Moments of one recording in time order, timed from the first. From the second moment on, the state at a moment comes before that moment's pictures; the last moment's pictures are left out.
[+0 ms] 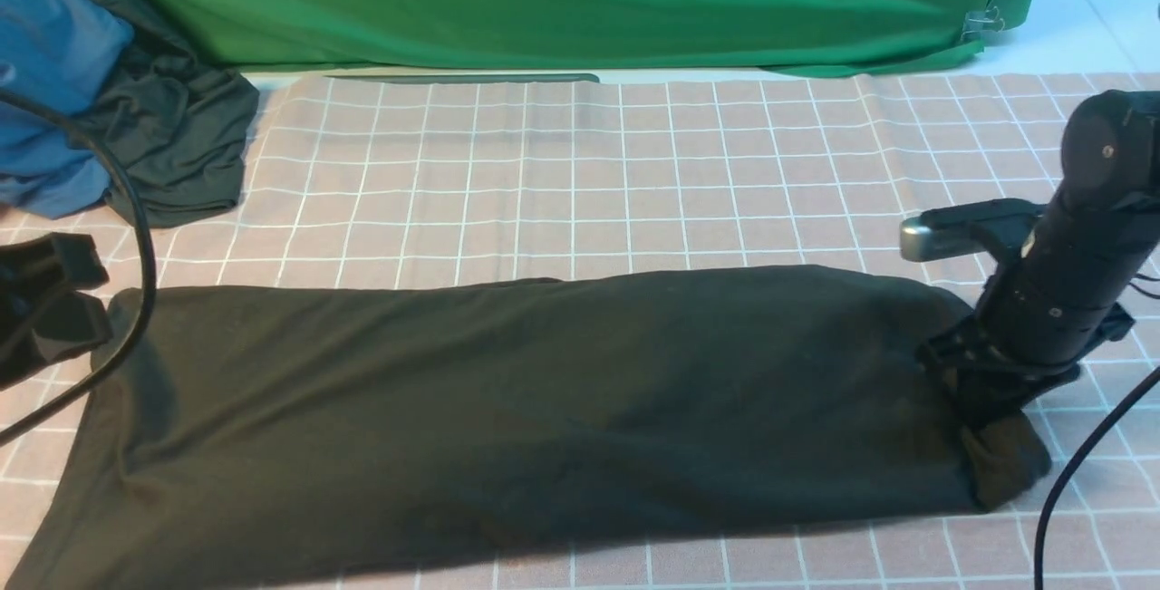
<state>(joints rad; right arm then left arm) 0.12 1.88 -1.14 0.08 0.89 -0.12 0.19 0.86 -0.79 -0.30 0.86 -0.06</state>
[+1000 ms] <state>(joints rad) 0.17 1.59 -1.53 0.10 1.21 0.05 0.19 0.86 -0.79 -0.40 0.86 0.01</state>
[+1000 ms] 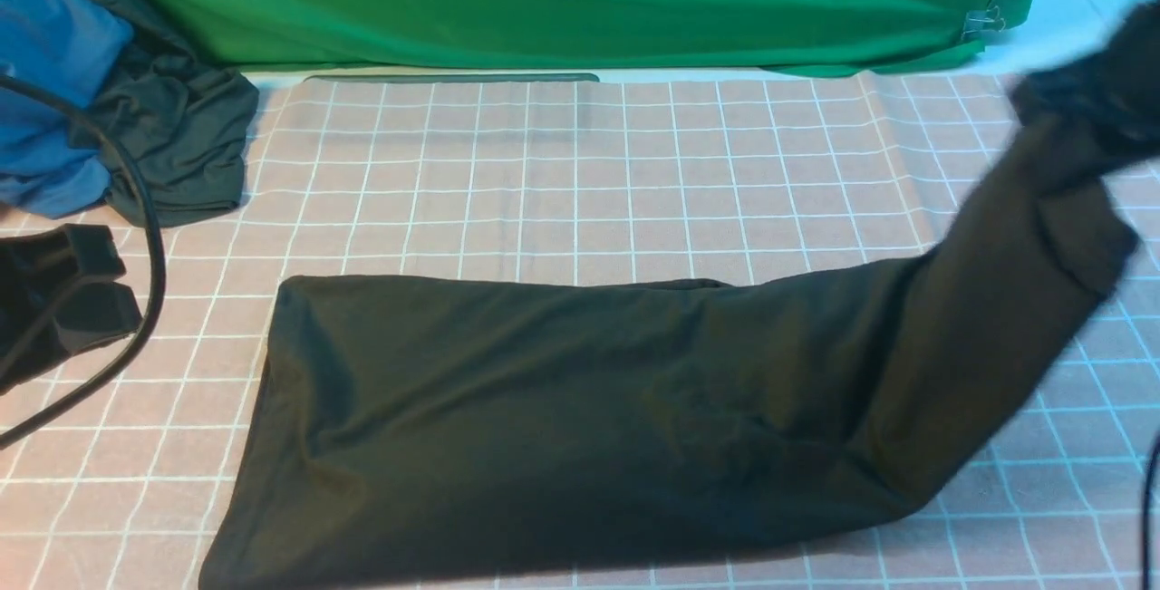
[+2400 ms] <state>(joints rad) 0.82 1.95 -1.66 0.57 0.60 0.23 0.19 0.86 -0.79 -0.47 0.87 0.06</state>
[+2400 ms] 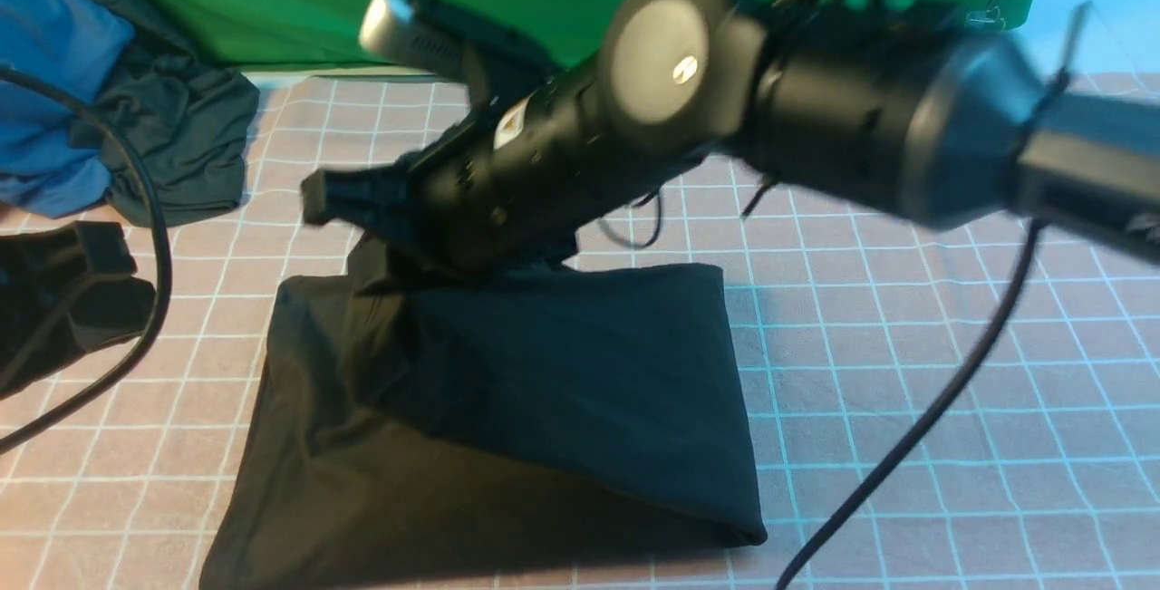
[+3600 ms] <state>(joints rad) 0.85 2.12 -1.81 0.65 0.67 -0.02 0.19 0.86 -0.79 -0.47 0.87 0.09</state>
